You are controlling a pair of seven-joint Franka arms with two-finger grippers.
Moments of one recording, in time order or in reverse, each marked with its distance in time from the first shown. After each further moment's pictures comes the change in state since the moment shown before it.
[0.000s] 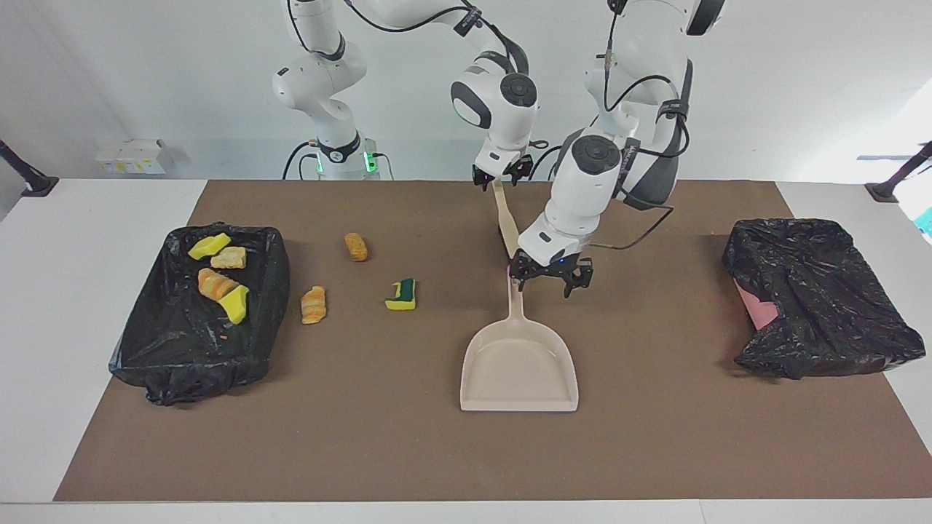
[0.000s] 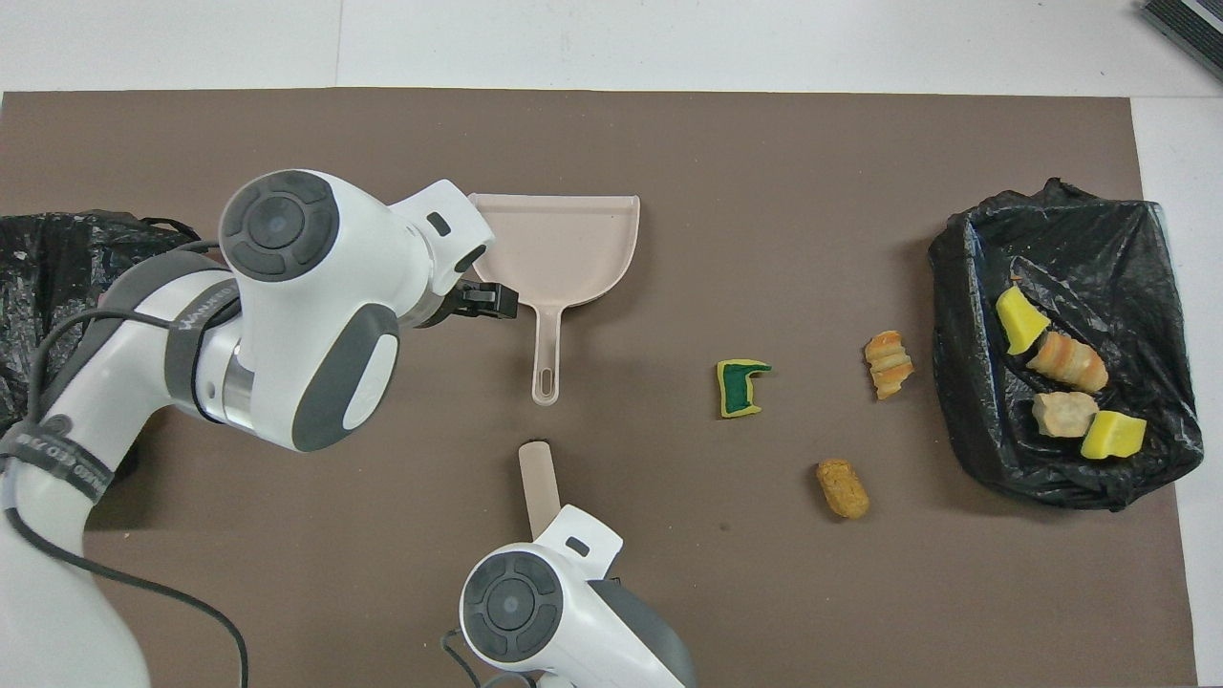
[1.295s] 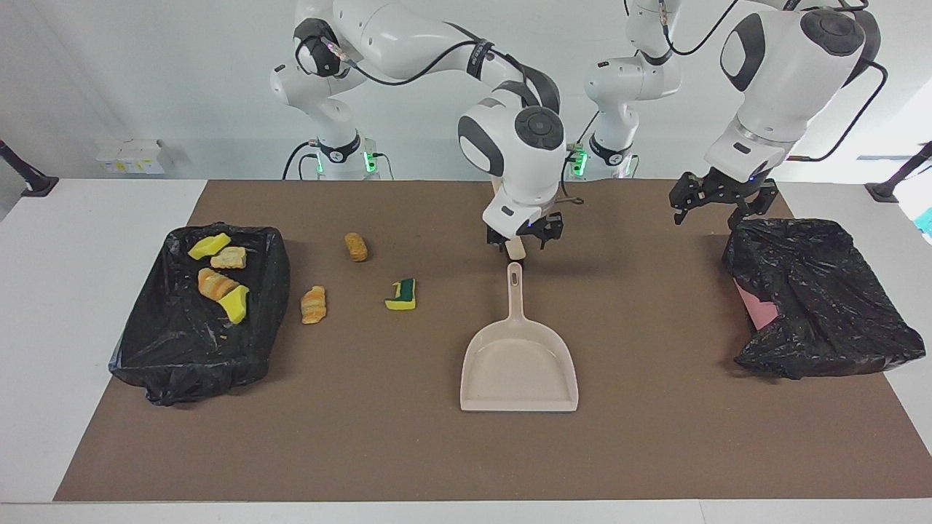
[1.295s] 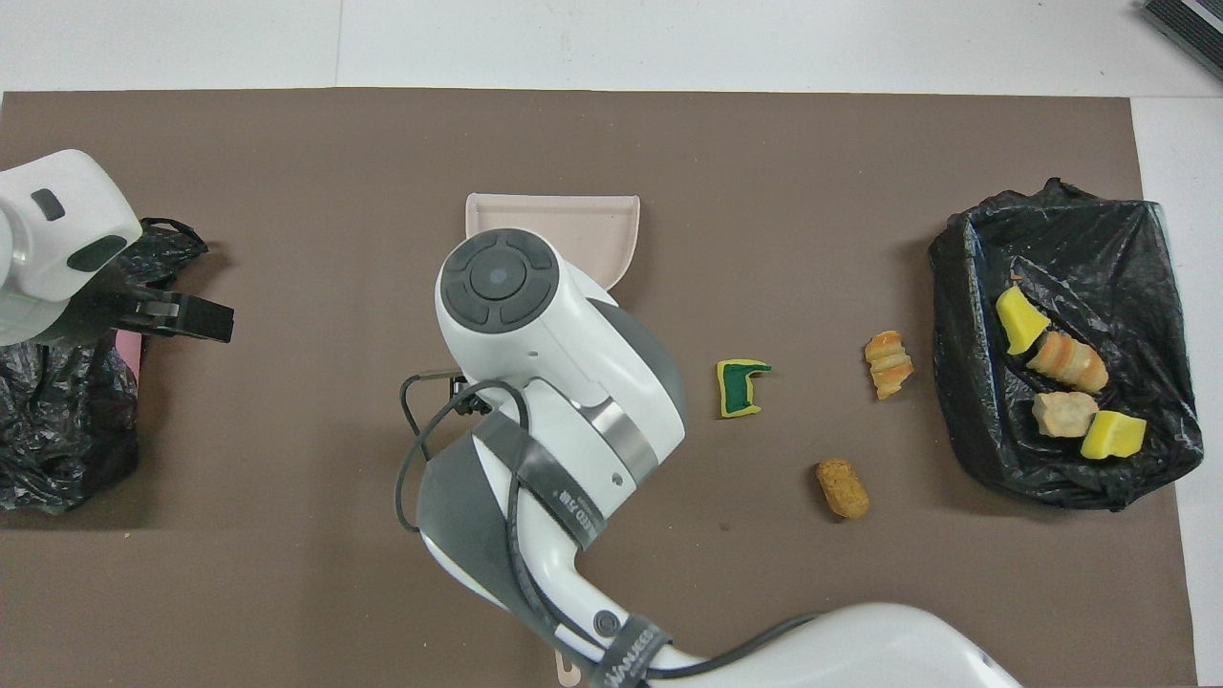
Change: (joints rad) left arm 0.415 -0.332 0.008 0.042 -0.038 -0.440 0.457; right arm -0.179 0.371 -0.004 0.756 -0.184 -0.329 0.051
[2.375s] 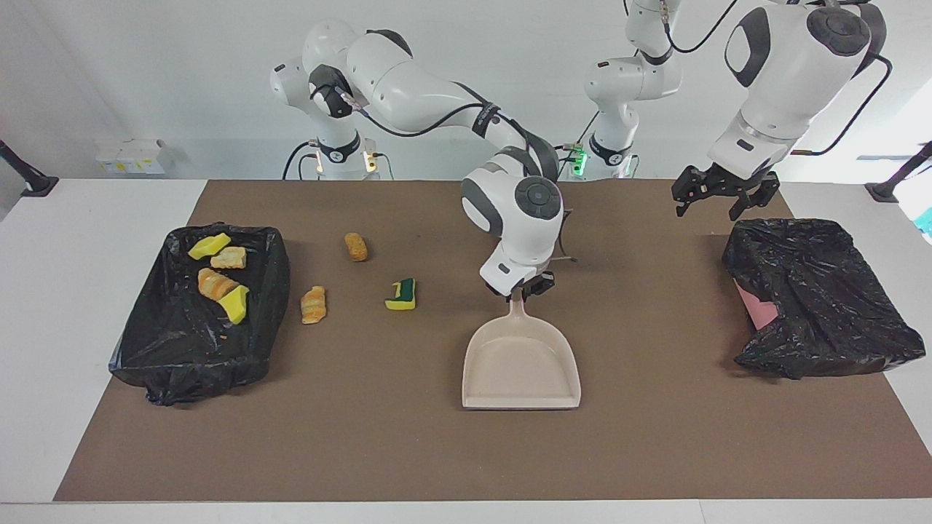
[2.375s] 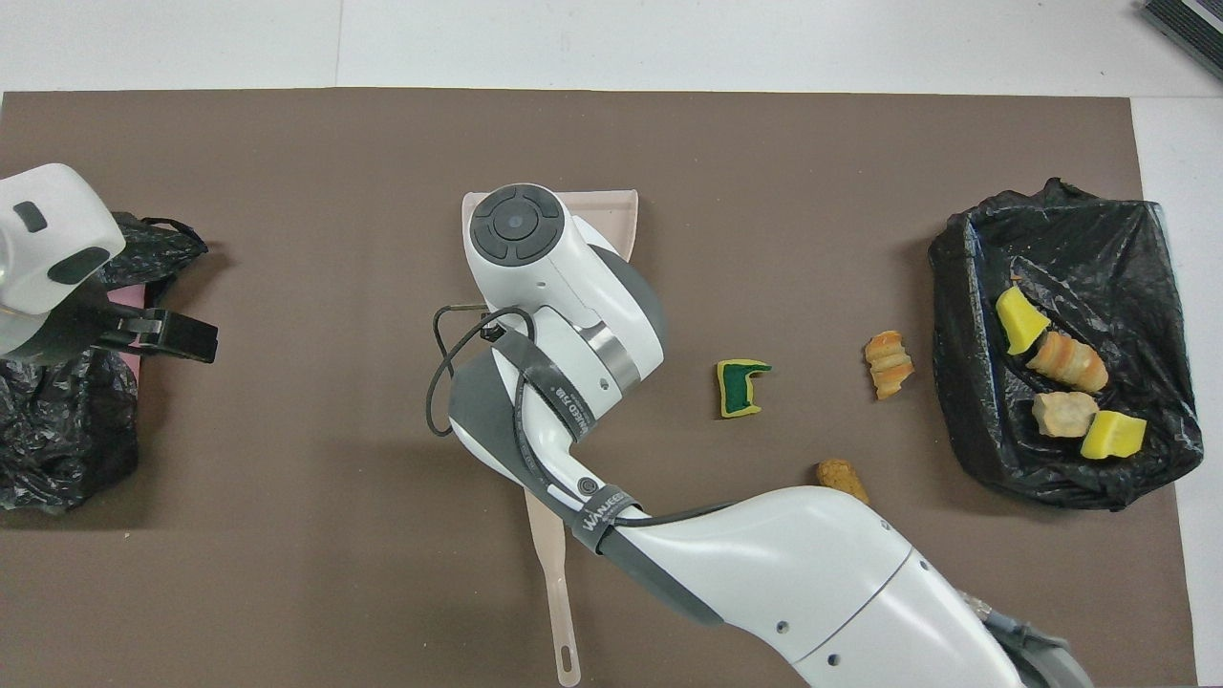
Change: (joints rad) left arm 0.015 -0.021 0.015 0.002 0.014 -0.086 0.002; right arm -0.031 0.338 -0.020 0.309 -0.110 0.067 0.009
